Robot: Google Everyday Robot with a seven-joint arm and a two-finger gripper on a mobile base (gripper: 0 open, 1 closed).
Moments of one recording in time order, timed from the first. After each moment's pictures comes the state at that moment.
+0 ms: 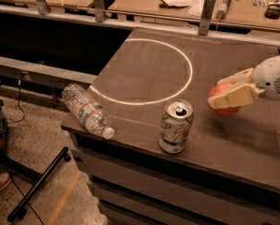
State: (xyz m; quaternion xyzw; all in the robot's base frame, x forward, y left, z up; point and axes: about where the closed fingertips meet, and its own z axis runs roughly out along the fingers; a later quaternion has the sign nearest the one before) arm 0.511 -0.208 0.894 -0.41 0.81 0.24 0.35
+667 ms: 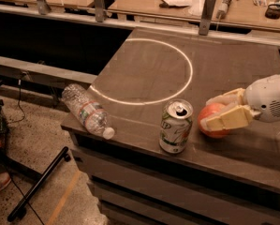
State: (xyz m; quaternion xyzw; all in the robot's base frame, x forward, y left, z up) arm 0.460 -0.178 0.872 -0.43 0.78 0.30 0.33
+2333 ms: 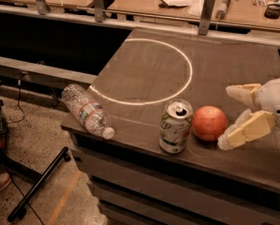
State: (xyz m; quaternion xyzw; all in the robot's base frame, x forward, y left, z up) arm 0.438 -0.181 0.888 -0.46 0.77 0.29 0.35
